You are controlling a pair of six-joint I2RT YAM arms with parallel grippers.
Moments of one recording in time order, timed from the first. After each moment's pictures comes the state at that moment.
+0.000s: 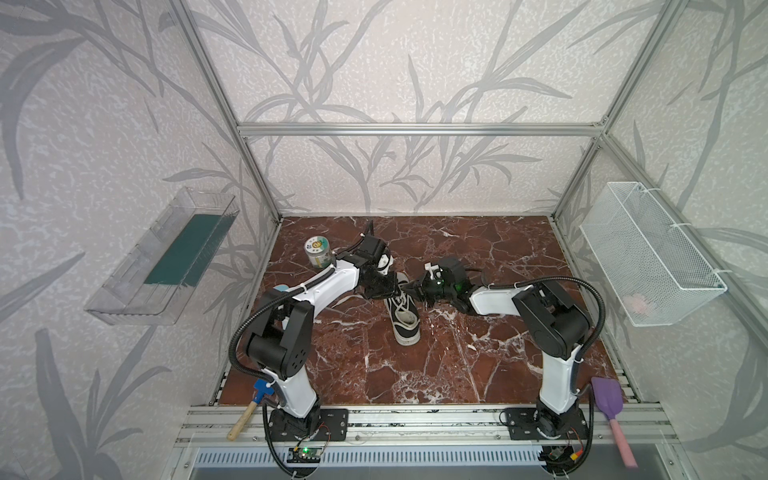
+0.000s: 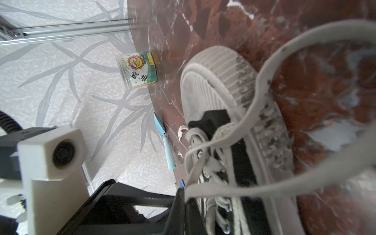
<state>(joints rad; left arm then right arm) -0.41 1.74 1.22 -0.65 0.41 -0.44 0.61 1.96 1.00 0.48 -0.57 1.44</state>
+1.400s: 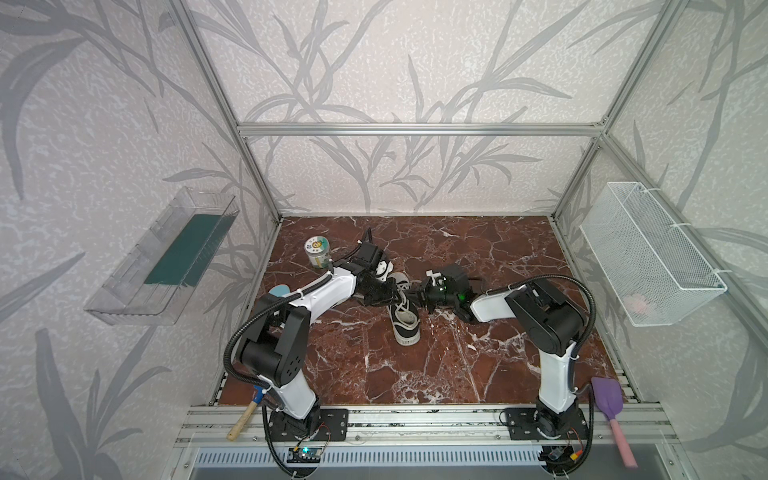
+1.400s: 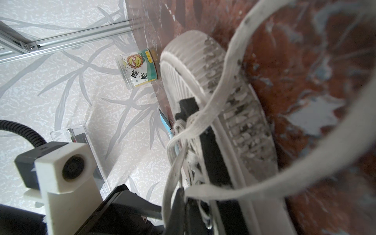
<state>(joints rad) -0.41 1.68 1.12 -0.59 0.48 -0.47 0.62 2.00 0.91 0.67 -0.60 1.56</state>
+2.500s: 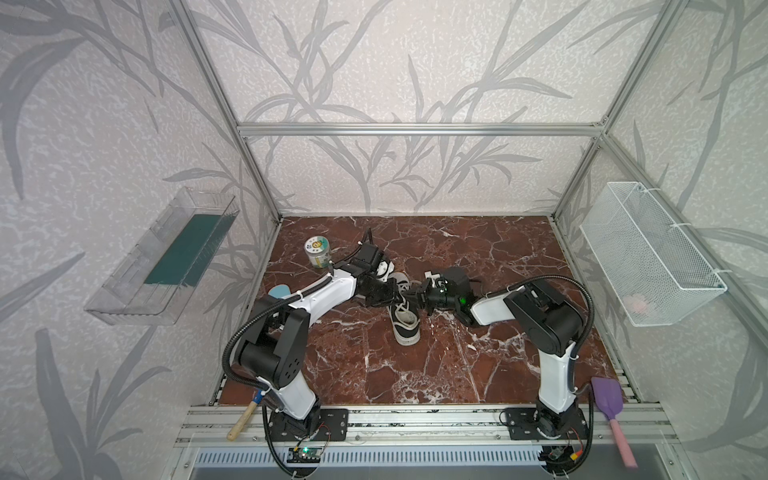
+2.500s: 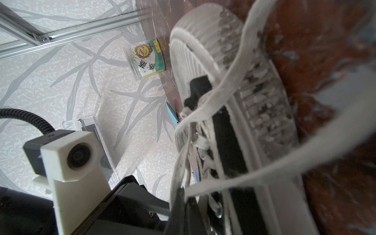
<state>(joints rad) -0.42 1.67 1.11 -0.56 0.49 -0.49 0.62 2.01 0.87 0.78 -0.62 1.61</state>
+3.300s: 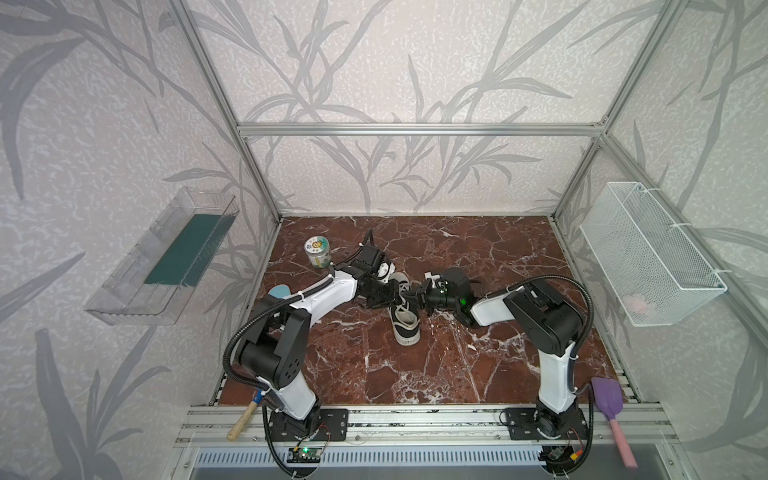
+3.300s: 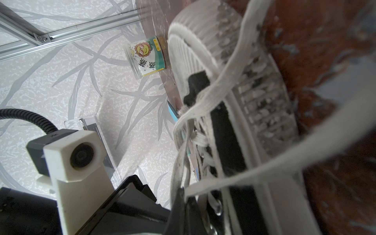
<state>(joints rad) -0.43 1.67 1.09 -0.54 0.50 -0.50 0.63 2.01 0.87 0.79 -0.63 1.62</state>
